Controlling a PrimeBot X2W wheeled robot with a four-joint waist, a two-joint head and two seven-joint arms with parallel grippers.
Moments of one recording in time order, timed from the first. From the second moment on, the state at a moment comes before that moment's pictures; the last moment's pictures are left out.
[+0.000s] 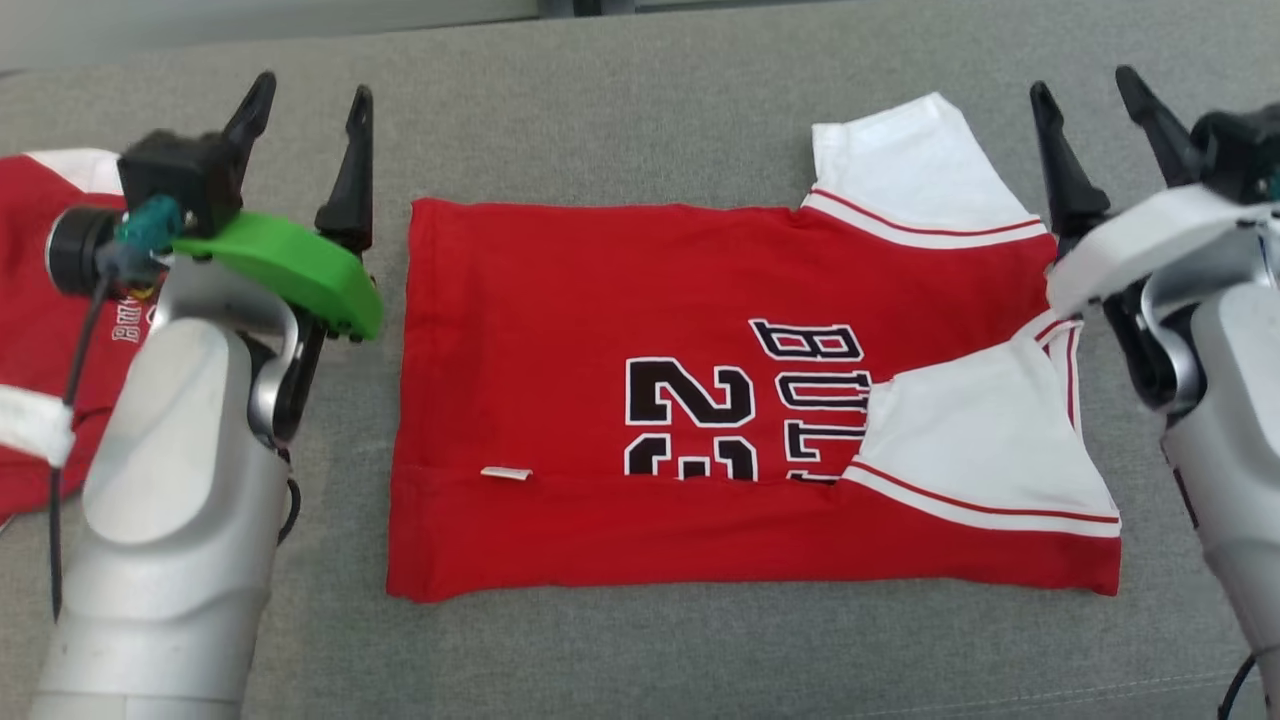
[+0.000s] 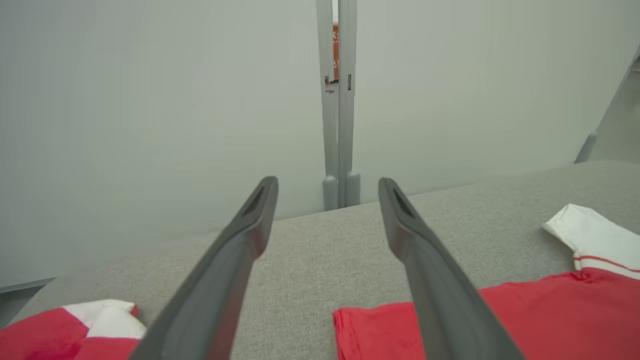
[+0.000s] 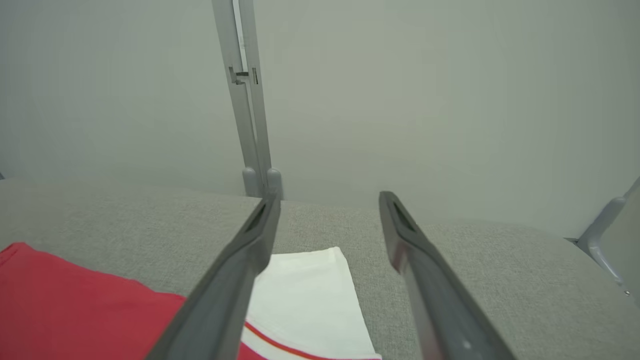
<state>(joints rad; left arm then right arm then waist) -0.72 0.18 -0.19 0.48 -0.26 -0.13 -0.08 -0.67 -0.34 0.17 0.44 0.36 0.13 -0.10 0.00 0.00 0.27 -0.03</state>
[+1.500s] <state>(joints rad) -1.04 0.31 -0.67 0.70 -0.80 -0.13 0.19 -1.23 -0.37 0.70 1.09 0.67 0.13 -0.14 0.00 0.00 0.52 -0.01</state>
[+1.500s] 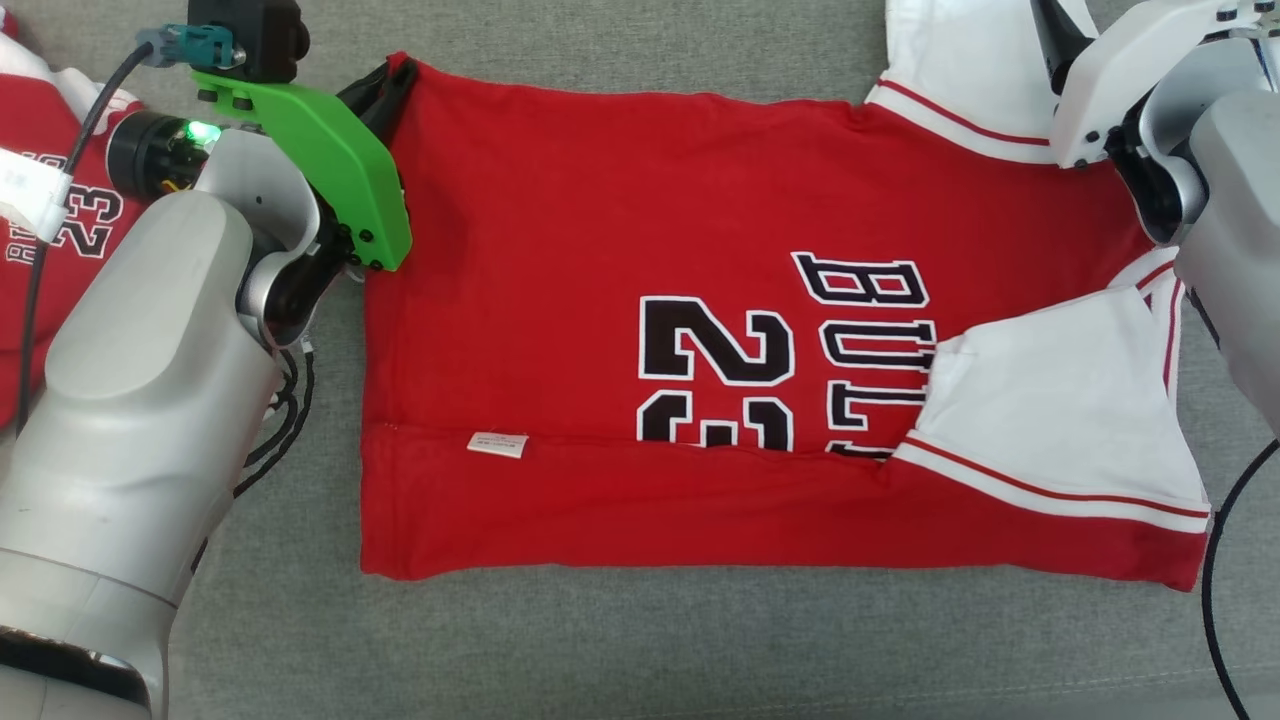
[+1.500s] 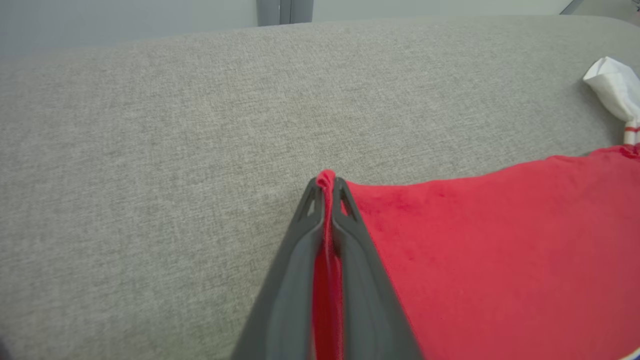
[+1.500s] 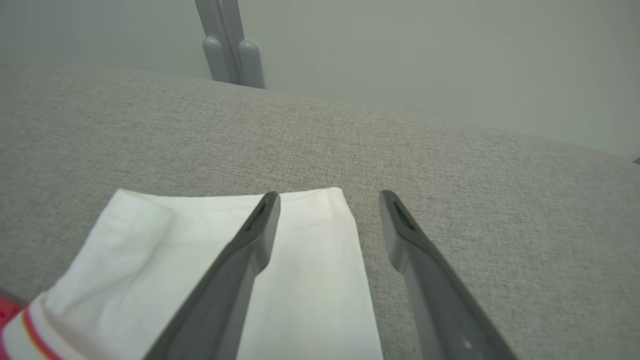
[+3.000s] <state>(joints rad) -0.90 0.35 -0.69 0.65 -0.82 -0.11 -0.05 -1.05 -0.54 0.81 0.84 0.93 0.13 -0.26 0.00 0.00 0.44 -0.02</state>
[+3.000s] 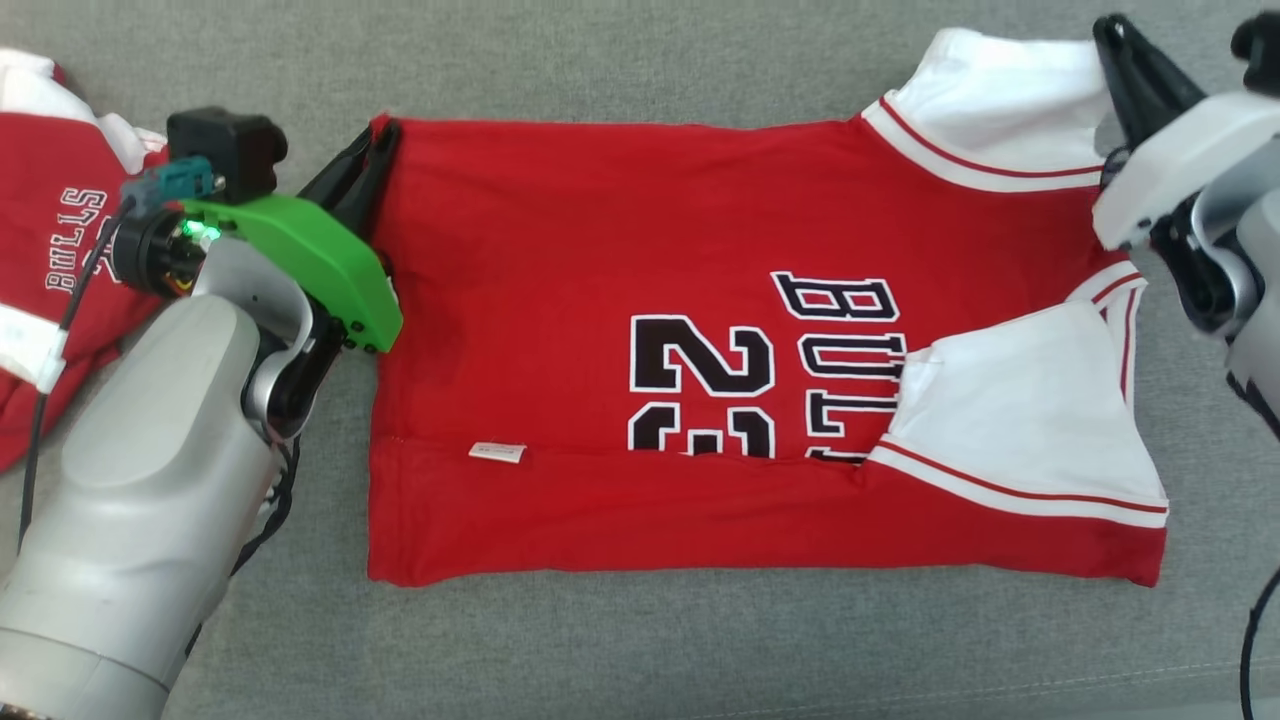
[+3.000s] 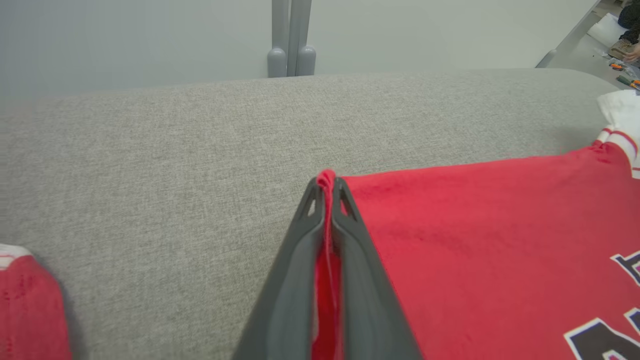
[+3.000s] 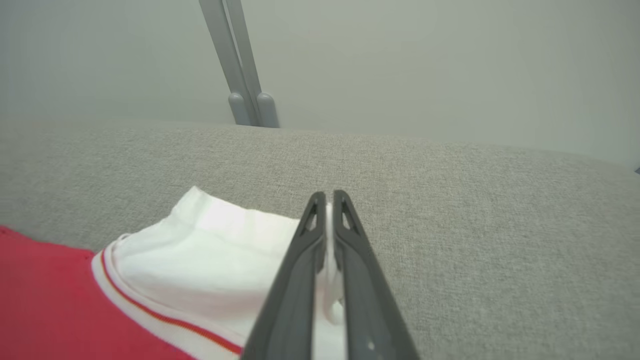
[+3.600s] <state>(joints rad) -0.71 0.38 -0.70 0.58 -0.82 -0.07 -0.17 -0.50 -0.52 0.41 0.43 0.76 0.13 -0.26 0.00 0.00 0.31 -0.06</state>
